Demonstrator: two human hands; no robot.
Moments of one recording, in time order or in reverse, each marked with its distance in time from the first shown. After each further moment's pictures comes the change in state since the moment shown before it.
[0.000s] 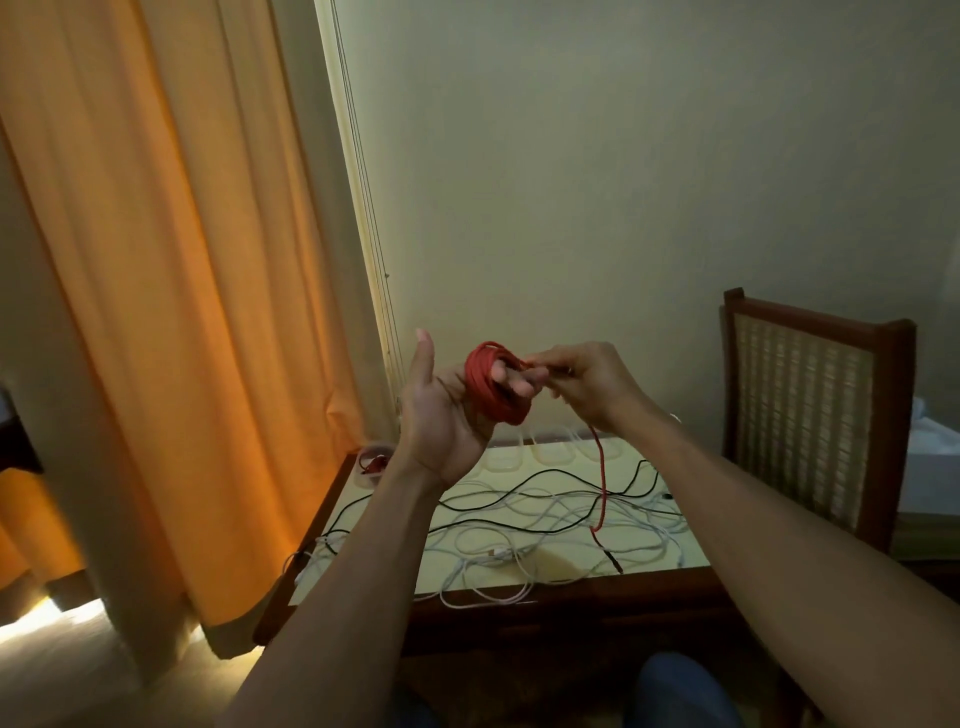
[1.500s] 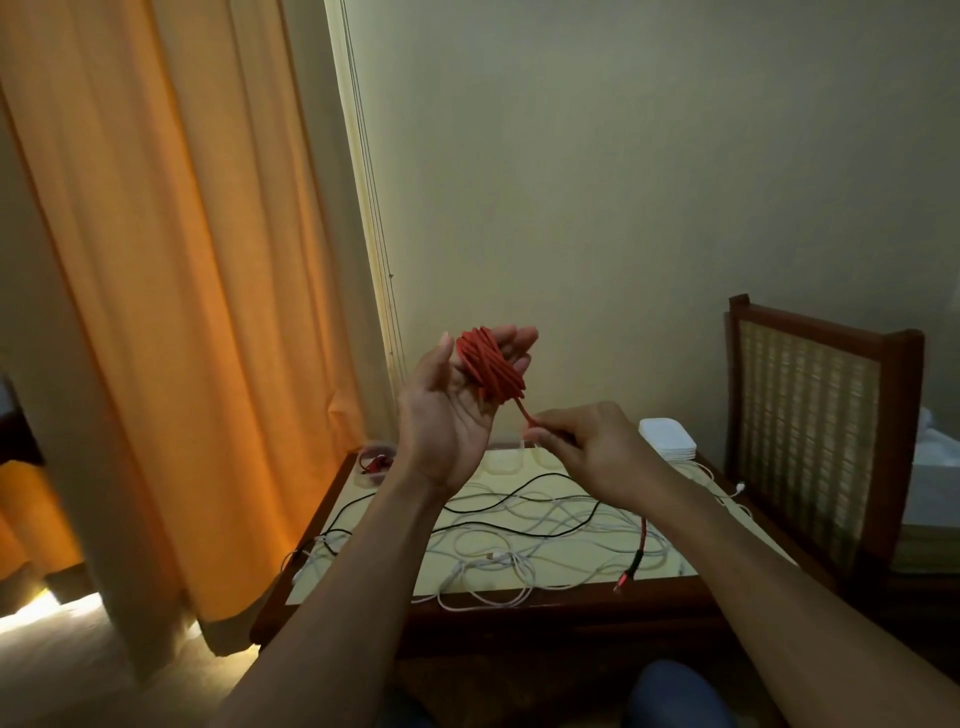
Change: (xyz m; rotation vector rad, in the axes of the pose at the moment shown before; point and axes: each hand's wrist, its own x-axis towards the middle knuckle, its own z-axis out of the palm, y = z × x) left_hand -0.001 0.005 0.009 -0.193 -0.007 0.177; right_hand -0.060 -0.022 0.011 -0.210 -0.101 -0.074
